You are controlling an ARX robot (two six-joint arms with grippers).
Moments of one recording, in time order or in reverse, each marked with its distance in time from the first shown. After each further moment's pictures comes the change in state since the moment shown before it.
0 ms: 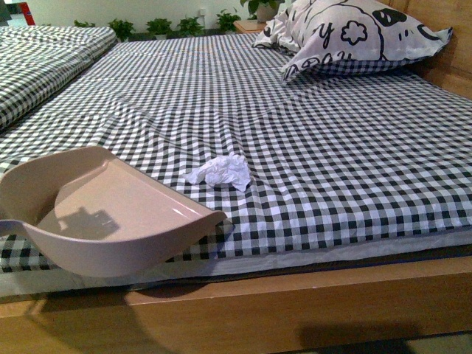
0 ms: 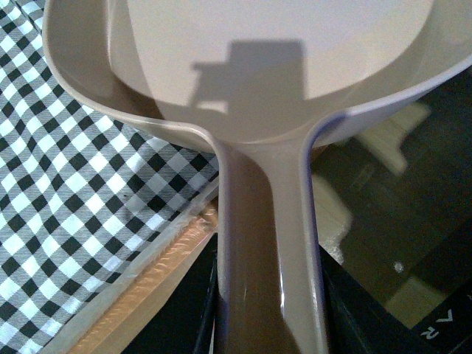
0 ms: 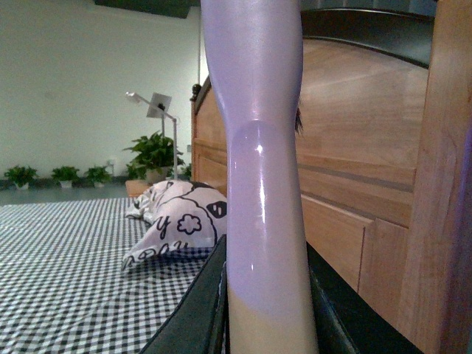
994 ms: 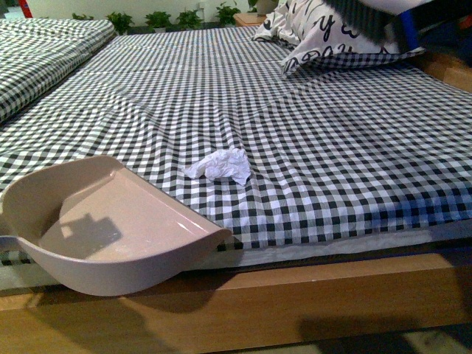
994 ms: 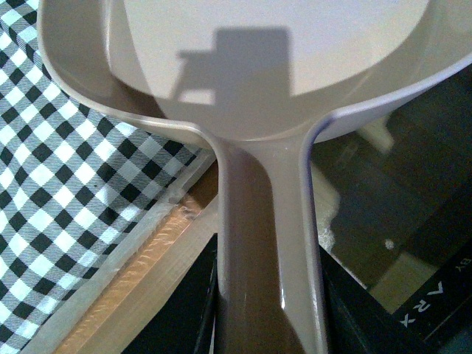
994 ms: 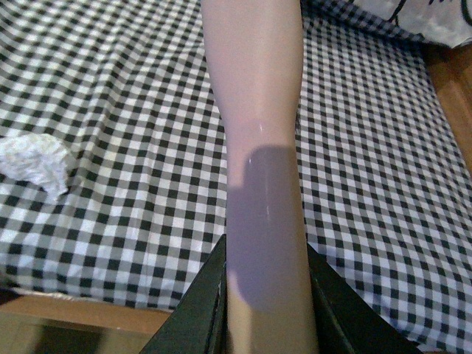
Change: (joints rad) left arm 0.009 0.024 0.000 -0.058 0.012 0.077; right arm -0.103 0.784 0.627 -0.808 -0.370 0.185
